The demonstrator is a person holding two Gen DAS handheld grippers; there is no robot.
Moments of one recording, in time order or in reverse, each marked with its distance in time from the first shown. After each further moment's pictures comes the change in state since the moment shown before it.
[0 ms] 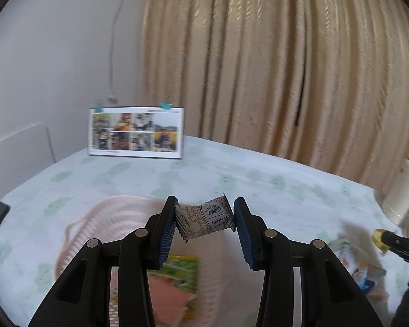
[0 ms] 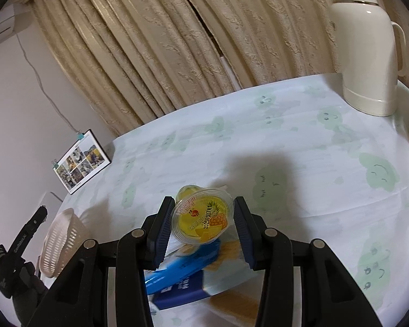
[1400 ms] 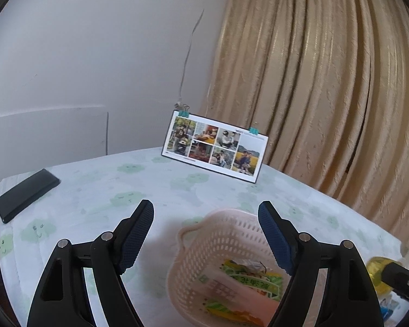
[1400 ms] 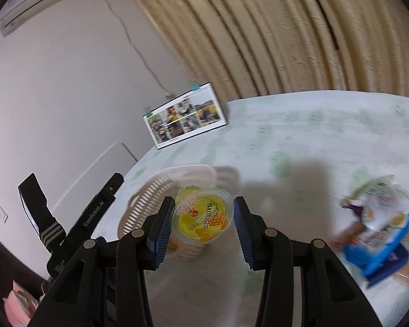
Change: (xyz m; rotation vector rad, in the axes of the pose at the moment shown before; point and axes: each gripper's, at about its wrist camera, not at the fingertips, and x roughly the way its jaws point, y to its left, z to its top) left arm -0.028 0.116 -0.013 -0.237 -0.122 0.197; right arm 0.020 0.201 -0.060 -0.253 0.108 0.351
